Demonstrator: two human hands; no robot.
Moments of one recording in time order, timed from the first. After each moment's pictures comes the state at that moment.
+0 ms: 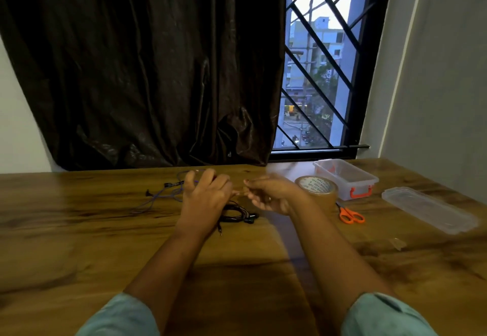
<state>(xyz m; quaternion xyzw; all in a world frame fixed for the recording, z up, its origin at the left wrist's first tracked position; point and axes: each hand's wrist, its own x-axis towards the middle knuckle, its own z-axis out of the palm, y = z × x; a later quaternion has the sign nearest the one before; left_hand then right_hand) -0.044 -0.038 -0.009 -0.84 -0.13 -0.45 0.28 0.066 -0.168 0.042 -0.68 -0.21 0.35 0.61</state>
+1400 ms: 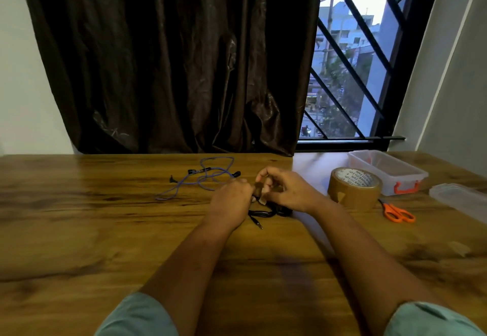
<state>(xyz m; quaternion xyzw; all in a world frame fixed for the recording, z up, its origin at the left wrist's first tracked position) -0.028 -0.012 -0.024 -0.96 -0.14 -0.23 0.00 0.074 -0.136 0.000 -0.74 -0.54 0.07 0.40</state>
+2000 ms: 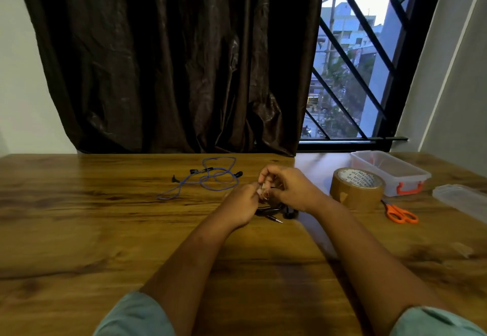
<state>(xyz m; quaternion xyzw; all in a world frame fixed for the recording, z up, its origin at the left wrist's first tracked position) -0.026 -0.018 -0.025 -0.94 -0.13 -0.17 -0.28 0.070 -0.135 0.006 -0.73 -0.57 0.01 0.37</state>
